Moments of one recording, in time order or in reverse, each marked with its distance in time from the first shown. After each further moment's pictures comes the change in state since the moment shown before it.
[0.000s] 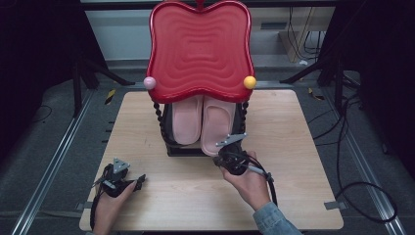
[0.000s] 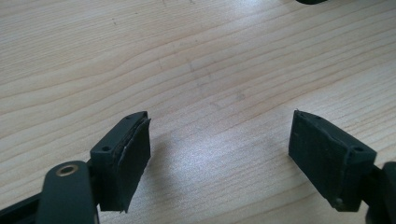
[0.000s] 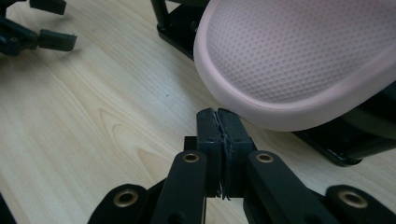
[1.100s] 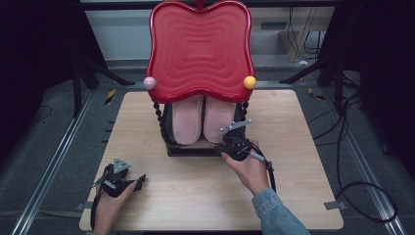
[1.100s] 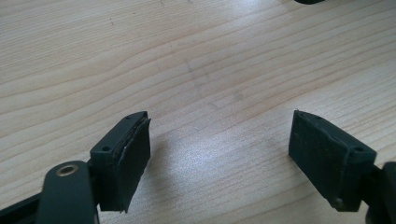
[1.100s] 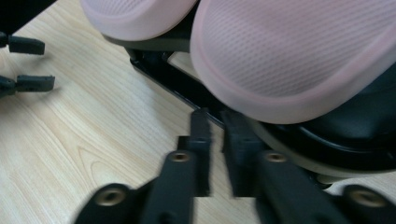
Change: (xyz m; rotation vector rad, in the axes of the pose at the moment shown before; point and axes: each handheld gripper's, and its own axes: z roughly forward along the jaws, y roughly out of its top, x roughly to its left) left arm -0.001 0.000 0.001 0.000 -0.003 0.002; right arm -0.027 0.020 0.006 -0.027 -0.014 0.089
